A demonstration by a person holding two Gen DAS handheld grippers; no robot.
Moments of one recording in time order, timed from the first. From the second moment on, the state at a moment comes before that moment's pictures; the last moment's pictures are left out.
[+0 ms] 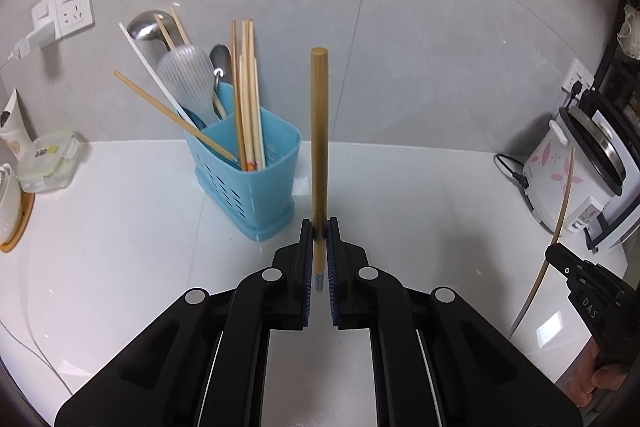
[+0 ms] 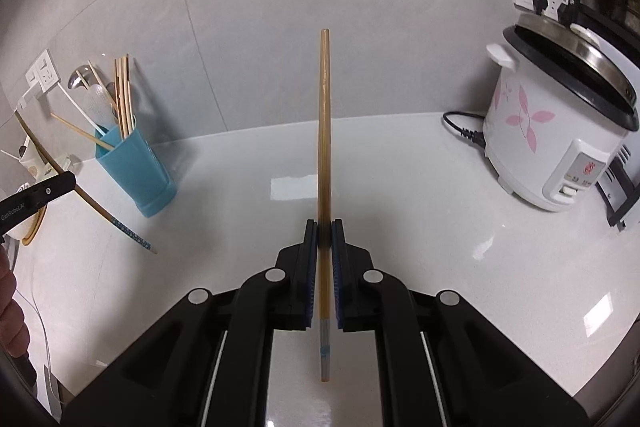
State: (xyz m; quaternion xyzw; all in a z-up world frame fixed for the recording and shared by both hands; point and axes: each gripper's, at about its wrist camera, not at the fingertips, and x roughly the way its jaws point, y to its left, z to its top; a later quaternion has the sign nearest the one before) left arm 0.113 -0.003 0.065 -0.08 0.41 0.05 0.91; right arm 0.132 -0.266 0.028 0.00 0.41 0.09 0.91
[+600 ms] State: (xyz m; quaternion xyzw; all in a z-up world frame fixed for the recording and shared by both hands) left arm 0.139 0.042 0.147 -0.08 0.36 0.07 0.93; right arm 0.163 -0.209 0.093 0.00 0.33 0.14 0.93
